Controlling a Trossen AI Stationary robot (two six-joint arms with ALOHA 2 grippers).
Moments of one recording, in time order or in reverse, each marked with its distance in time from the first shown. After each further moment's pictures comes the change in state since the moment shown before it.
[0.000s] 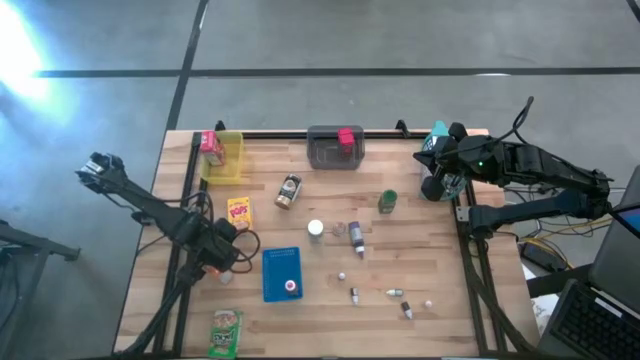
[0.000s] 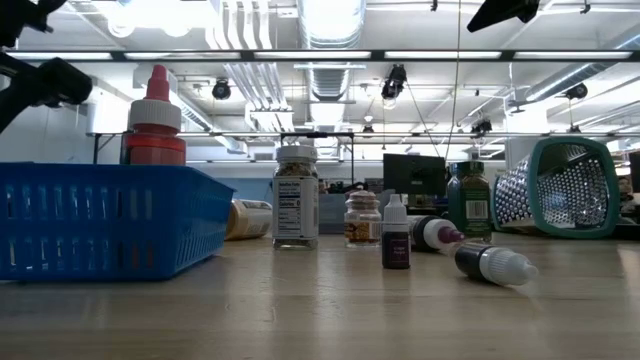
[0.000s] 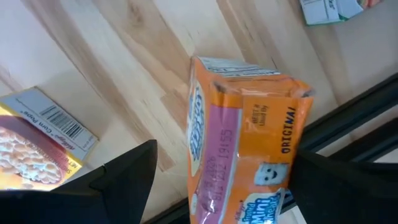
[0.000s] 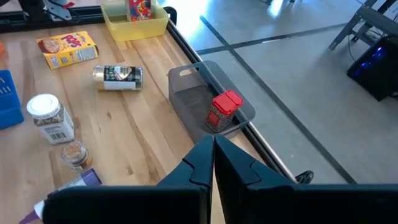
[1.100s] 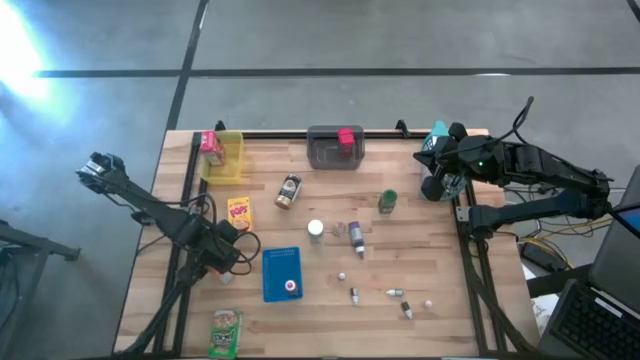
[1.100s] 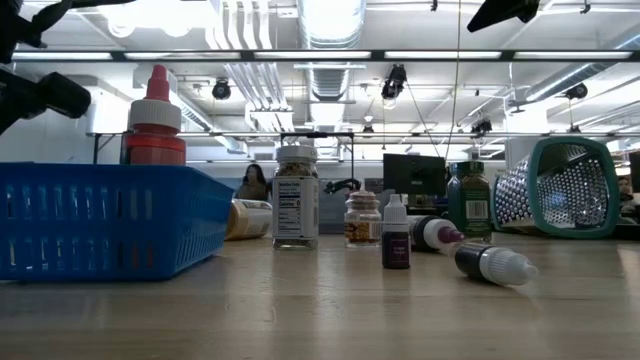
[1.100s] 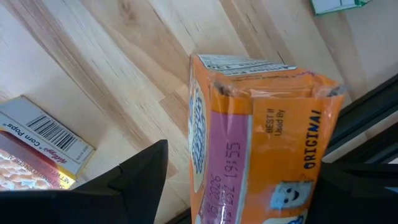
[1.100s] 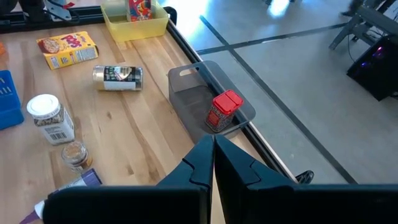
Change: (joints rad) left arm 0.000 -0.001 -0.063 0.060 0.001 0.031; right arm 0.000 0.000 0.000 0.000 0.000 0.000
